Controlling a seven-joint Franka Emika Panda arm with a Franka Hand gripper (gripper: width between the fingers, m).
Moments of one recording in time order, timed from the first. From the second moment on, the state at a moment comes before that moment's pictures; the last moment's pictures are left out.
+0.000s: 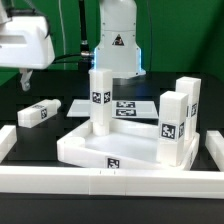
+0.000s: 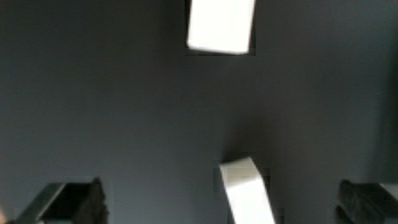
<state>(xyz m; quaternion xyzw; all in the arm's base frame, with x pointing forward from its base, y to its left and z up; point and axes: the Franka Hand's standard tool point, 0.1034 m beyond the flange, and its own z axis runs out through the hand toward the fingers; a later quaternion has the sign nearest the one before) 0.463 -0.235 0.085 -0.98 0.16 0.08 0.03</state>
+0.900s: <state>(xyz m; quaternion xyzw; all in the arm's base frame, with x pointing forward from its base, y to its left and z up) 0.444 -0.218 0.064 -0.95 0.19 0.25 0.09</state>
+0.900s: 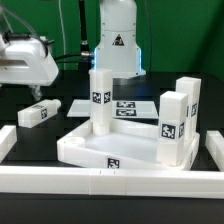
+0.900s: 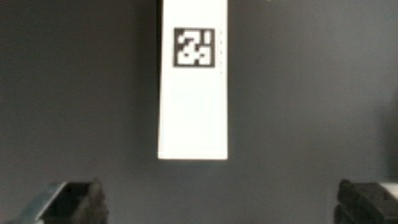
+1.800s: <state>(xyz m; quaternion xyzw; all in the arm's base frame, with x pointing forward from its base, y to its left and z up) 0.424 -0.213 0.046 -0.84 0.17 0.49 0.14</state>
